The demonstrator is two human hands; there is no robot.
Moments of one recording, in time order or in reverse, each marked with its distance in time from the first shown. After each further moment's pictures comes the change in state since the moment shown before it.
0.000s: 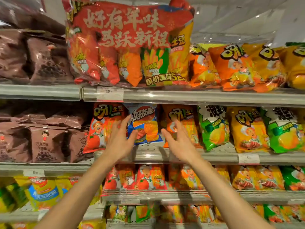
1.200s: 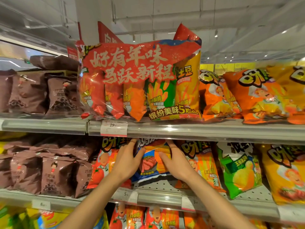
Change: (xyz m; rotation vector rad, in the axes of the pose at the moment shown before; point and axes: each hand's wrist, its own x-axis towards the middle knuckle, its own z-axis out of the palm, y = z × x) left_hand 0.061 0.013 0.003 0.083 0.107 0.014; right_hand 0.102 0.011 0.030 0.033 -0.149 -0.129
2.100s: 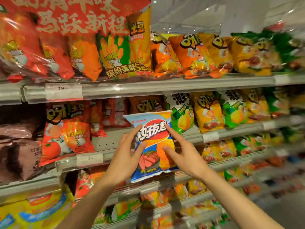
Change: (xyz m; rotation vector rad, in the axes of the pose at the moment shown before) left_hand -0.121 0.039 0.046 -0.536 -0.371 0.210; right_hand -0.197 0.018 -0.058 -0.006 0.179 0.129
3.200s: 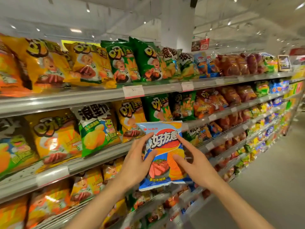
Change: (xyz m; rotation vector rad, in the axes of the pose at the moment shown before) left_hand 0.121 0.231 0.542 -0.053 -0.299 0.216; right_hand -0.138 0.281 -0.493 0.004 0.239 0.241
